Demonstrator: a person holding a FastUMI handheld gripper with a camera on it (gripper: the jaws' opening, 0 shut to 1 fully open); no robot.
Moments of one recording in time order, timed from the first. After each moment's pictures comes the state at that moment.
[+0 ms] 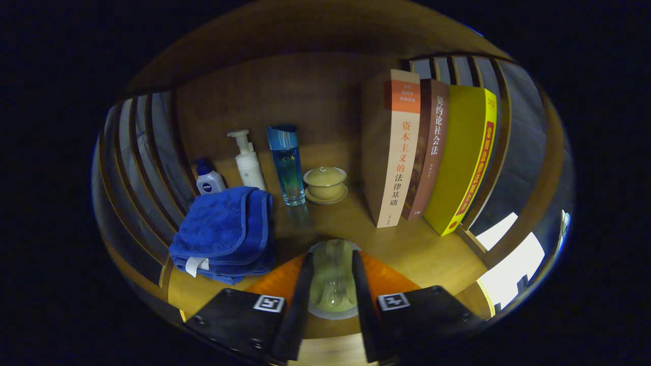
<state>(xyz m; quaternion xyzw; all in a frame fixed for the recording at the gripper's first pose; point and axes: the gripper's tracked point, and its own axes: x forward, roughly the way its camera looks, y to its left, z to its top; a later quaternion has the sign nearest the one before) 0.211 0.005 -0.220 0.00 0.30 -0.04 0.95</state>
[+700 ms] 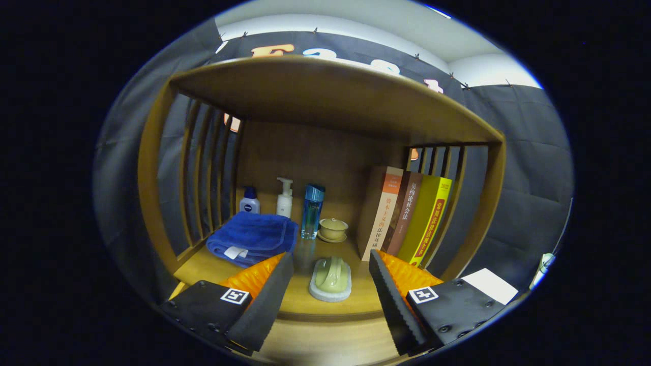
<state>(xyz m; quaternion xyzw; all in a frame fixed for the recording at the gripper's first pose) 0.107 0.040 -0.096 -0.10 0.11 0.01 0.99</state>
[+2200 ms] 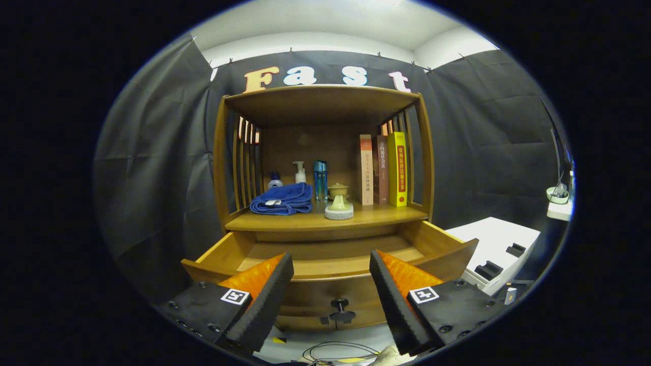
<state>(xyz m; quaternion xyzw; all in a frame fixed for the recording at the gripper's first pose) -0.124 0.016 -0.169 0.00 0.09 0.01 1.00</state>
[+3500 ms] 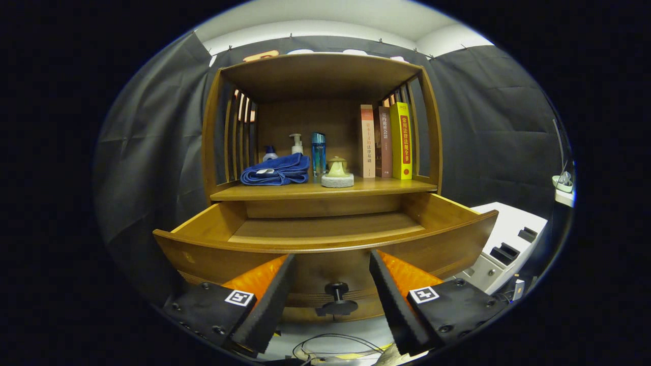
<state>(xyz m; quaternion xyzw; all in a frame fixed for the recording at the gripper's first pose) -0.106 0.014 -0.244 -0.01 0.14 0.02 0.99</state>
